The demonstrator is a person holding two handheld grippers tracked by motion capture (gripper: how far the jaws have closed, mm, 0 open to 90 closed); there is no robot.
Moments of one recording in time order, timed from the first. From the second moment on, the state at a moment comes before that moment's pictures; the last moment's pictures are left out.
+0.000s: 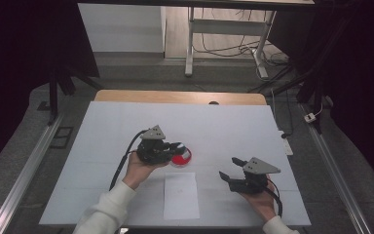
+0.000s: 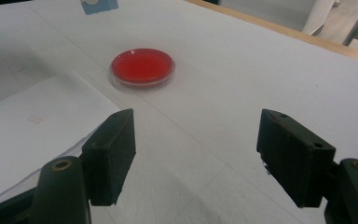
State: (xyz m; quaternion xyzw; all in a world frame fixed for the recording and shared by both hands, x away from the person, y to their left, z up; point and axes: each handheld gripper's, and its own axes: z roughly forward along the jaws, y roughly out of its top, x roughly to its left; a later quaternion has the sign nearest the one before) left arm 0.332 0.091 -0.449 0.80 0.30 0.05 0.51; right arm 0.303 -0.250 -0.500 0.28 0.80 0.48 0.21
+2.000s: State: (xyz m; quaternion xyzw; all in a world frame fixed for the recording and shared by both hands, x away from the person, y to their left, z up) left arm 0.326 0.074 -0.451 0.80 0.30 0.04 0.52; right arm 0.298 -0.163 -0.495 0.23 0.82 0.47 0.25
